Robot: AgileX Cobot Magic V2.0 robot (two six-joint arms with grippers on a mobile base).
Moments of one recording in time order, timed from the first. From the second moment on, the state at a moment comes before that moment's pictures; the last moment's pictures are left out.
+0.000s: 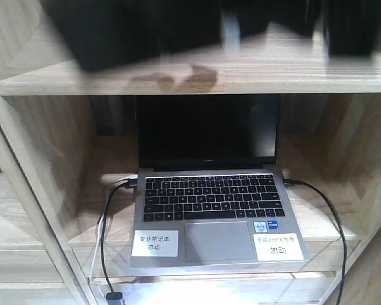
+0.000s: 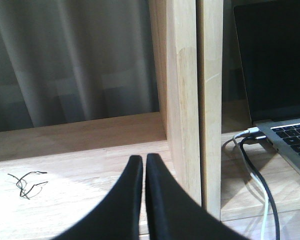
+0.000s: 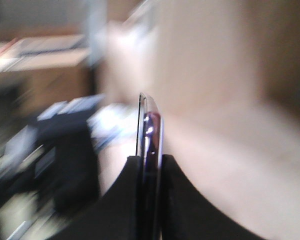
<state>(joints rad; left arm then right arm) -0.02 -0.02 0.03 -0.03 0.18 0.15 0.29 1.24 -1.48 1.17 1.02 -1.08</state>
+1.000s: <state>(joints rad) -0.02 -0.02 0.03 -0.03 0.18 0.15 0.38 1.79 -1.76 1.42 0.69 -1.20</state>
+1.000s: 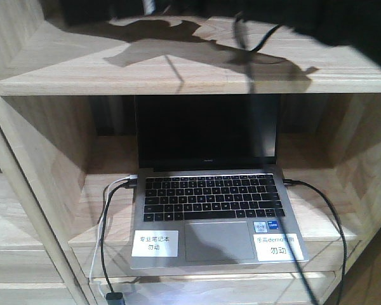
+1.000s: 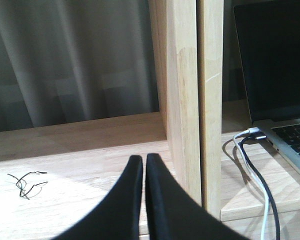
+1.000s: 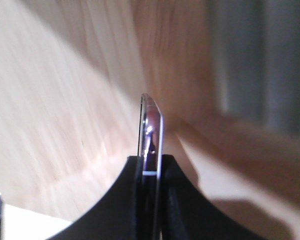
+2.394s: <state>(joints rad) -0.02 -0.02 0.03 -0.03 0.18 0.15 0.39 1.81 -1.77 1.31 0.50 -1.20</state>
